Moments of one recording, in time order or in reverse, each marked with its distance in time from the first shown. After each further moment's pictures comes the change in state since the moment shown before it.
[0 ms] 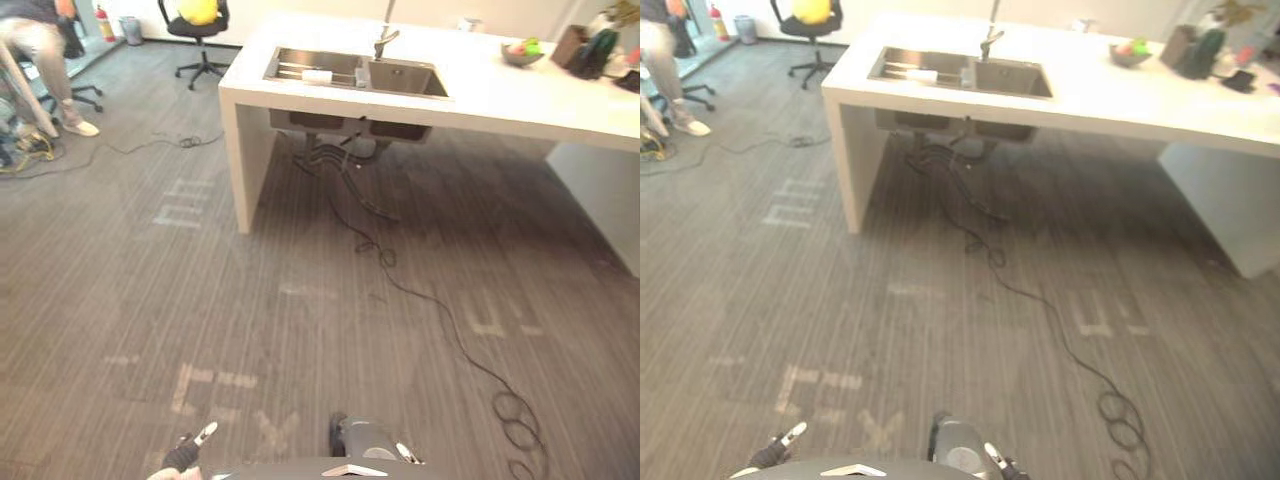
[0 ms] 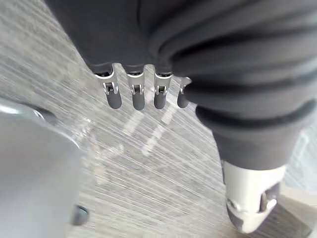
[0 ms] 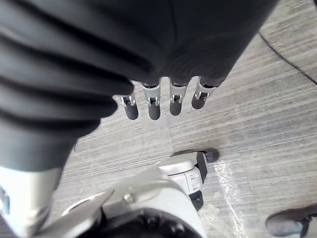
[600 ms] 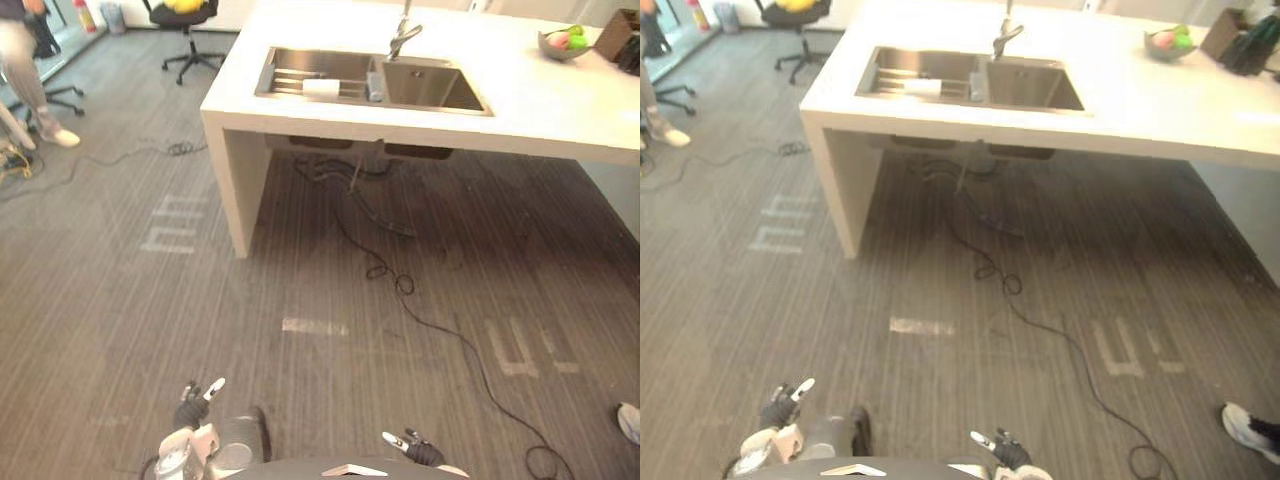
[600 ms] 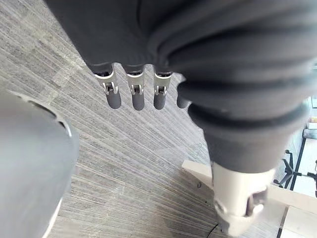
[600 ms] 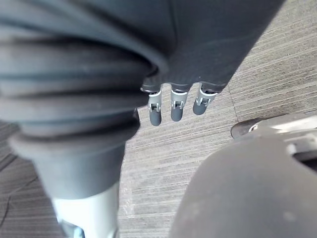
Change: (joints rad) left arm -0.077 0.030 -0.096 0.014 -0.041 -0.222 0.085; right arm -0.106 0.005 0.008 0.069 -0.010 -0.015 0.035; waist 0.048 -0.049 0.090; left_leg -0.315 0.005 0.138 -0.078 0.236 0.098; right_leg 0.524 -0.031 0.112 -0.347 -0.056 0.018
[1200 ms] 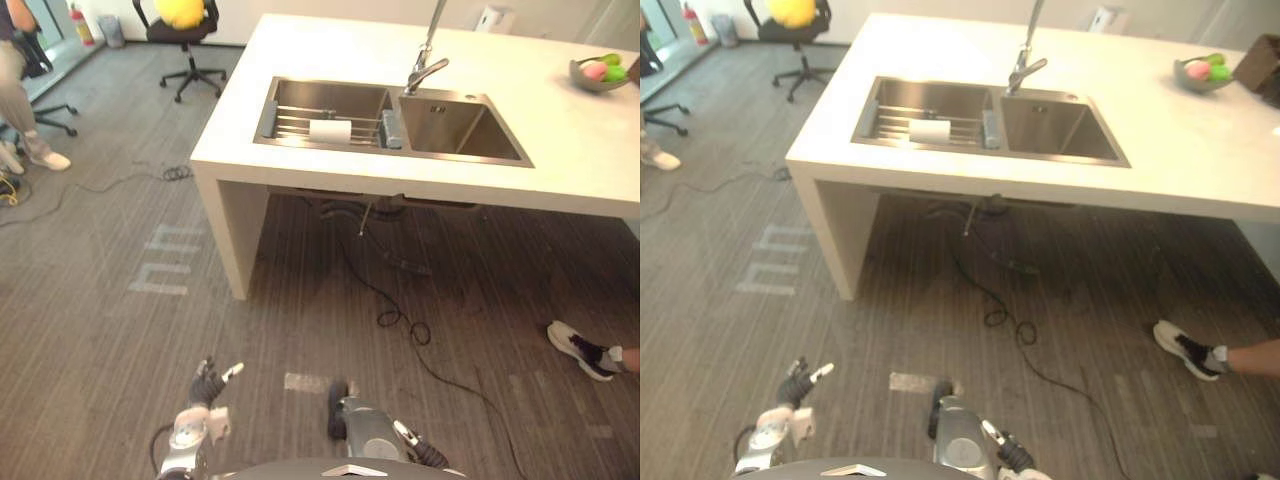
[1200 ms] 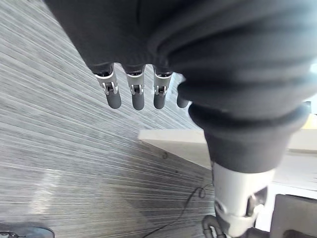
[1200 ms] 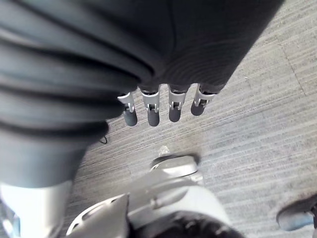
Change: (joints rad) left arm -0.041 0.016 -0.163 -0.158 0.071 -0.011 0.094; right arm 0.061 0.009 -0.012 -0.029 0.079 0.002 -0.031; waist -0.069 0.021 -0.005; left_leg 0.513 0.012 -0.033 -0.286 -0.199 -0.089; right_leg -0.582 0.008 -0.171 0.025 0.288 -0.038
